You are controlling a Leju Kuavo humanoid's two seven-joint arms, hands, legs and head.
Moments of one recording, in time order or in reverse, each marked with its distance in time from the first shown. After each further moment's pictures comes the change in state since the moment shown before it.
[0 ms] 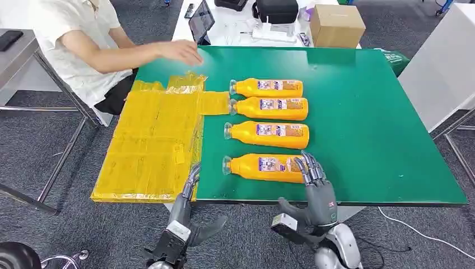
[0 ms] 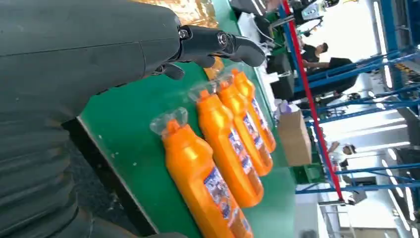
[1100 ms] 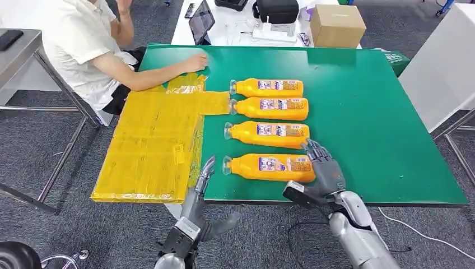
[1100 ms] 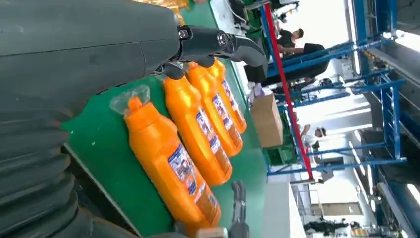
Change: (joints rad) left arm -0.070 -0.035 -0.059 0.048 0.039 -0.026 -0.044; right arm -0.304 -0.072 0.023 0.413 0.017 0.145 0.047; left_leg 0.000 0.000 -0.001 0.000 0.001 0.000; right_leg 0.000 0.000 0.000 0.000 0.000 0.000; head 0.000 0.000
